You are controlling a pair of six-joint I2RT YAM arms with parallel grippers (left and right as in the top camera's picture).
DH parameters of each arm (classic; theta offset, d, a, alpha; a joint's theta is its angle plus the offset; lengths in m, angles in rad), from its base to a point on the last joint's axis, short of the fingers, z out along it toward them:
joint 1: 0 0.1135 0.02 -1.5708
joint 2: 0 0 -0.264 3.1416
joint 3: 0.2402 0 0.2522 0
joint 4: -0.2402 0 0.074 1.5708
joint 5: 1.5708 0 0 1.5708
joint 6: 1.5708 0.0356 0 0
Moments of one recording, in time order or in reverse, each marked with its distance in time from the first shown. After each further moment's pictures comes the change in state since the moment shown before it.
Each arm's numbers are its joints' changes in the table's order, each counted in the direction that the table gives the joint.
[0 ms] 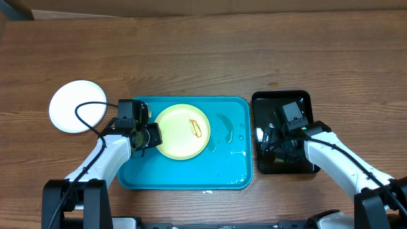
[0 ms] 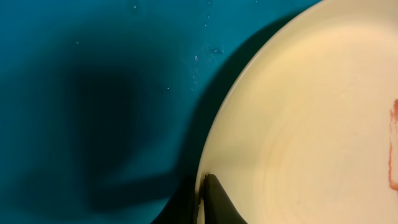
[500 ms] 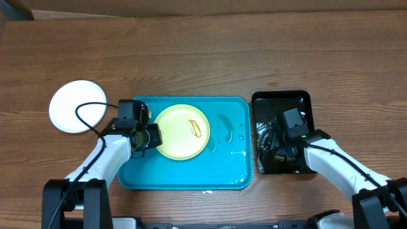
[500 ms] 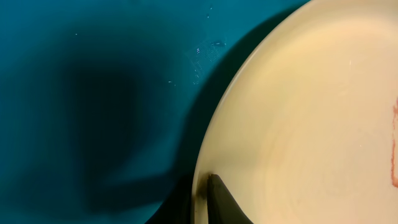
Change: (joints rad) left arm 0.000 0.000 0.000 -0.010 0.000 0.000; right arm 0.000 -0.011 -0.096 0.148 0.055 0.011
